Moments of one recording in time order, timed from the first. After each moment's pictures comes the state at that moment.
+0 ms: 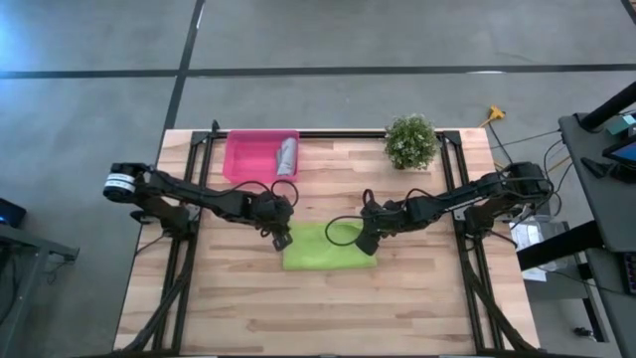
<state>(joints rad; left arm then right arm) -0.04 1.46 0.78 -0.35 -0.16 -0.50 0.12 1.54 0.76 -0.31 0.16 0.81</state>
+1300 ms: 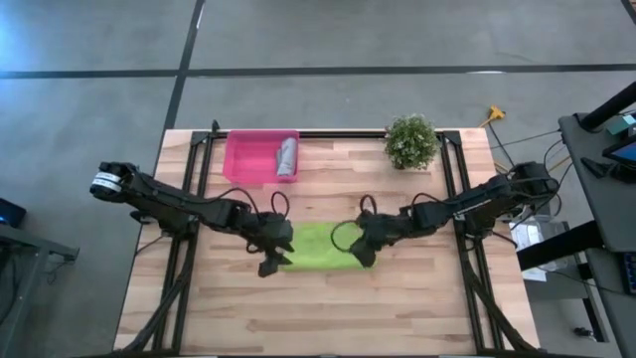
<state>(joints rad) -0.20 1.35 0.81 -0.23 0.16 -0.35 0.21 1.49 0.77 -0.03 0.00 0.93</state>
